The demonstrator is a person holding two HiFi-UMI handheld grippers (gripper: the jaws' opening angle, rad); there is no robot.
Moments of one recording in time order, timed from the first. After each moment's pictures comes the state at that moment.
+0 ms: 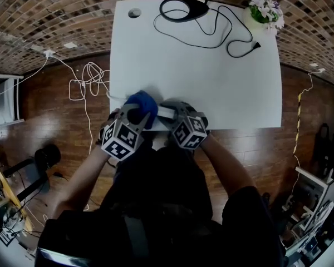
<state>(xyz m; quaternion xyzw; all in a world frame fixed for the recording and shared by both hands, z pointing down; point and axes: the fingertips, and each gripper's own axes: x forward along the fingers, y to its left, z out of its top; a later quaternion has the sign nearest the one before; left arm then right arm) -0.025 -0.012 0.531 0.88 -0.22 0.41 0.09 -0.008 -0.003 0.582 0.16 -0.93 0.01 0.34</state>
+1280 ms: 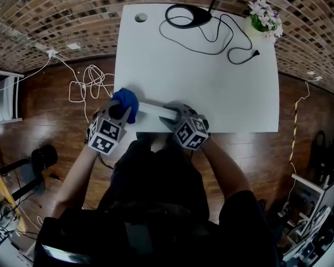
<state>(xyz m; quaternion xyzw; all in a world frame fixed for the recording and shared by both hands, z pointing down) -0.105 -0.041 0.528 0.86 -0.31 0.40 0.09 -0.007 -0.003 0.583 0.16 -0.92 0.02 0.35</state>
